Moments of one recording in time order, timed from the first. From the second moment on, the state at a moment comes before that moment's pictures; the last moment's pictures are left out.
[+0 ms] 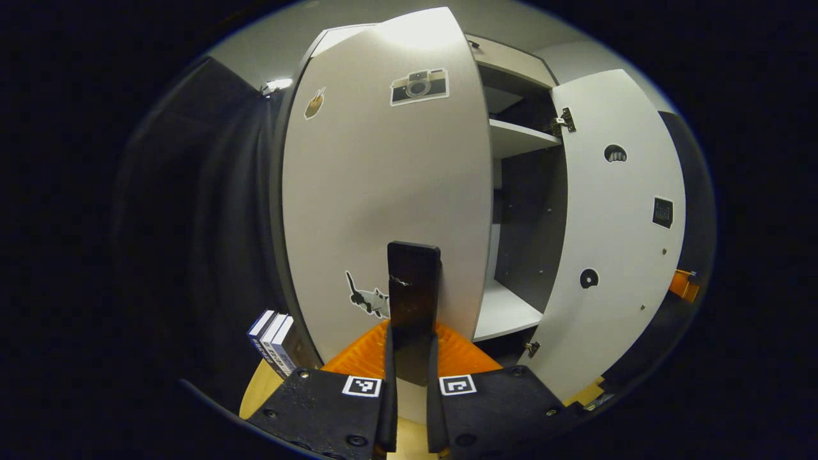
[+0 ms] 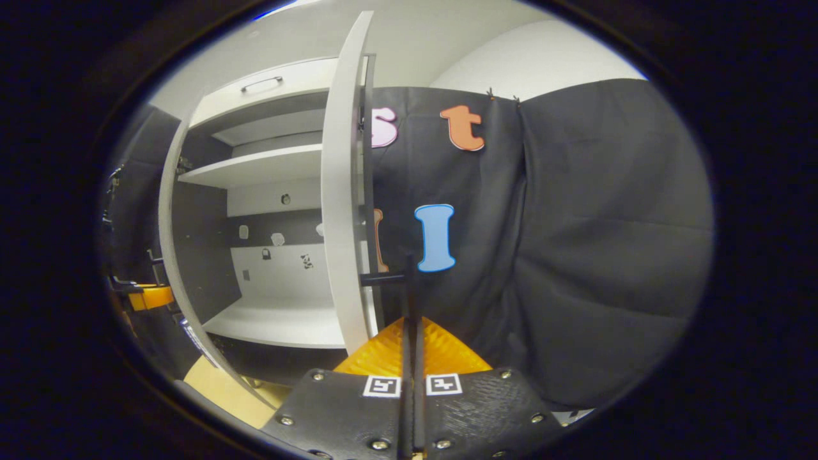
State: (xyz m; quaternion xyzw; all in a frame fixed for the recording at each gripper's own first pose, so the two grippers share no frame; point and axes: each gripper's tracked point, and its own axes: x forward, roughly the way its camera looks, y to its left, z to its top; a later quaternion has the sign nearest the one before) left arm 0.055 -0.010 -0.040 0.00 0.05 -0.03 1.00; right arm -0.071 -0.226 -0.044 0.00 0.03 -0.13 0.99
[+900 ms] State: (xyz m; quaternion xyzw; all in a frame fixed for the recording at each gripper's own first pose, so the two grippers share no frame) left arm 0.032 0.036 -0.044 0.02 0.07 0.07 1.00; right arm -0.071 -0.226 -0.045 -0.01 0.04 -0.13 0.99
